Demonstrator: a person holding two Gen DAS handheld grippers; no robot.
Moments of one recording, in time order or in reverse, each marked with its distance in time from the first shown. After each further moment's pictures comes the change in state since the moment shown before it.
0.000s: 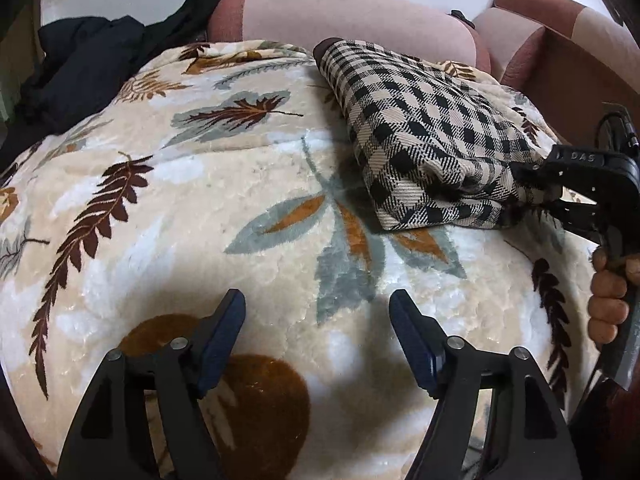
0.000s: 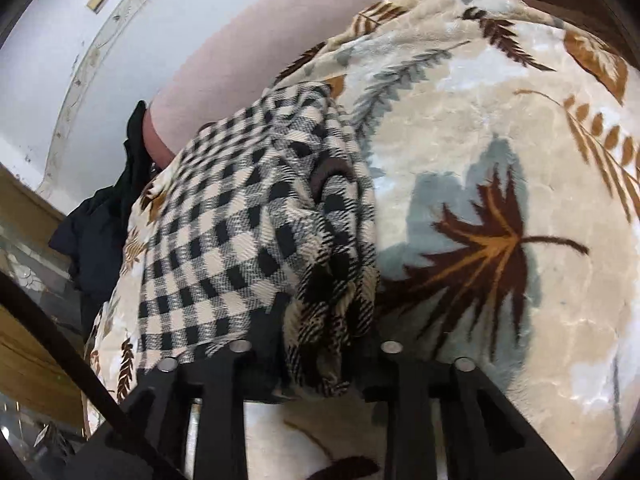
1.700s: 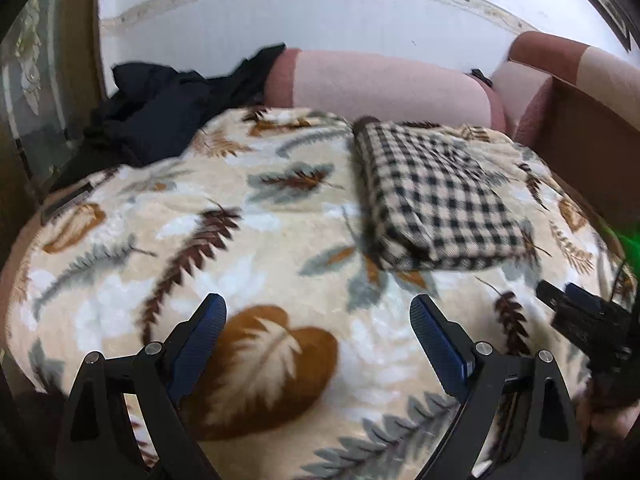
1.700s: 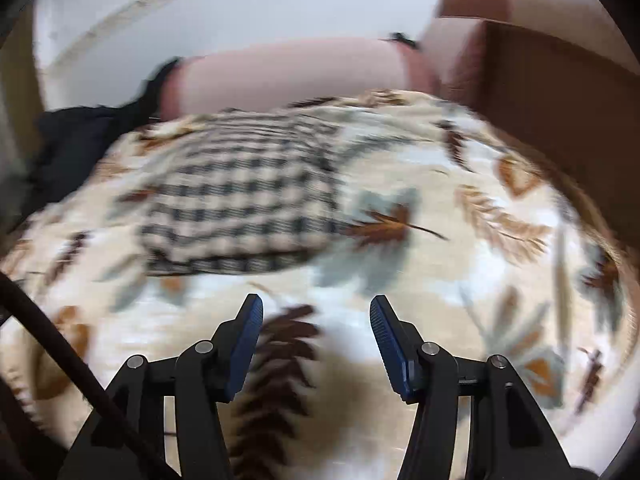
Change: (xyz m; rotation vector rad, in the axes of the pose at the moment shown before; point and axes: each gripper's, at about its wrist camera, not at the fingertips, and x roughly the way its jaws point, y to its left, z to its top) left arm -0.107 -0.002 -0.012 -0.072 -0.162 0.113; right arm -0.084 0.048 -0.094 -0.379 -0.170 -0.335
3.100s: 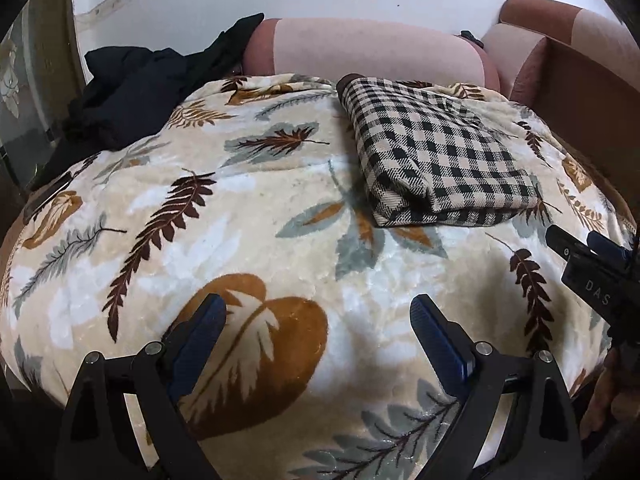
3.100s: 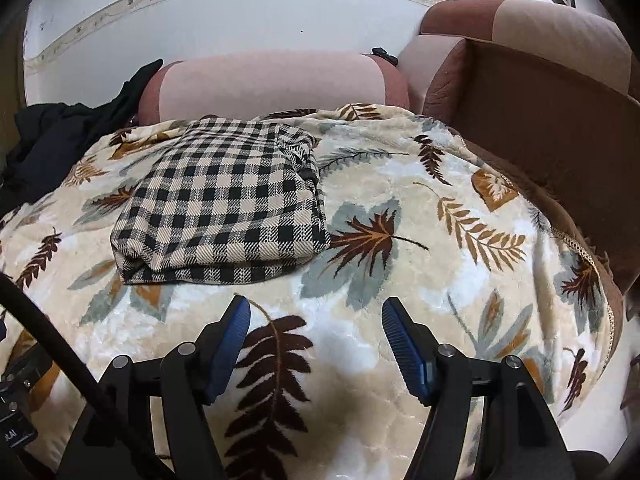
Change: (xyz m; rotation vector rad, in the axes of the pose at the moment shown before) left arm 0.036 -0.013 -0.020 0.060 0.077 0.013; right arm 0.001 0.025 -0.005 -0.053 -0.072 -0.112
